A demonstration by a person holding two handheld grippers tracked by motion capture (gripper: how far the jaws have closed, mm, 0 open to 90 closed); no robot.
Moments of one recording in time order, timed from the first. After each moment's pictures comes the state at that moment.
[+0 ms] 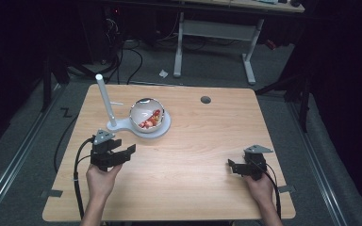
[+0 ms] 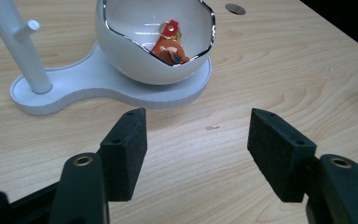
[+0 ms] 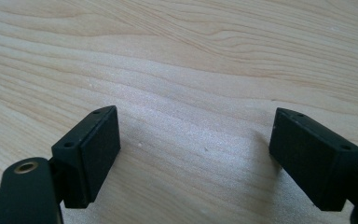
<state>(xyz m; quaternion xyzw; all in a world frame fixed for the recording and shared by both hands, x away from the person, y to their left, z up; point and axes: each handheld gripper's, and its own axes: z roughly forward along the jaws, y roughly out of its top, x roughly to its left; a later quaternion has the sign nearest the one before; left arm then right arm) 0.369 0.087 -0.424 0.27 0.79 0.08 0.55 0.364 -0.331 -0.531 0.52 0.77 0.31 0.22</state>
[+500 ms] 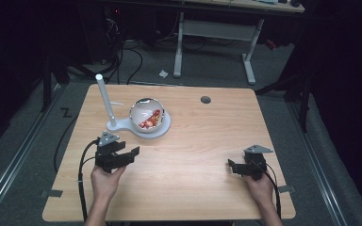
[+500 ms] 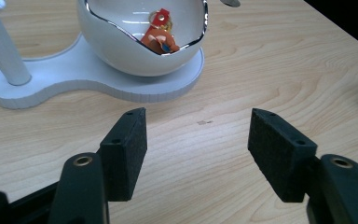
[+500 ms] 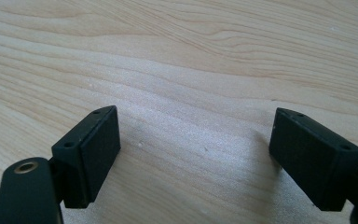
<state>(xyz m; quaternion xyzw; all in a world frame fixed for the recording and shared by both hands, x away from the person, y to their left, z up) 0.369 0.079 -0.435 0.28 0.79 0.06 0.54 0.364 -0.331 -0.531 0.52 0.77 0.31 0.22</state>
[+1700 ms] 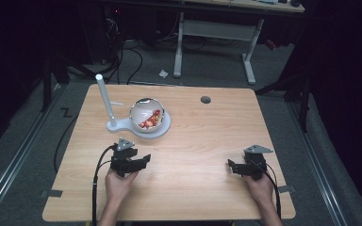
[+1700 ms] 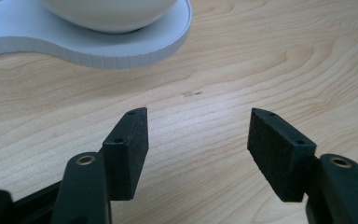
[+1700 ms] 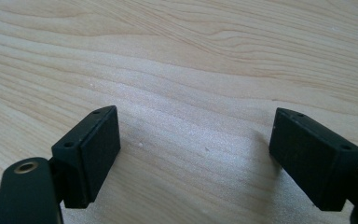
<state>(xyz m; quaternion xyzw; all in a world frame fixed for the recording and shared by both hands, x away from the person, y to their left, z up) 0.376 0.046 -0.483 0.30 0.80 0.06 0.51 0.364 -0.331 -0.531 0.52 0.77 0.31 0.22</state>
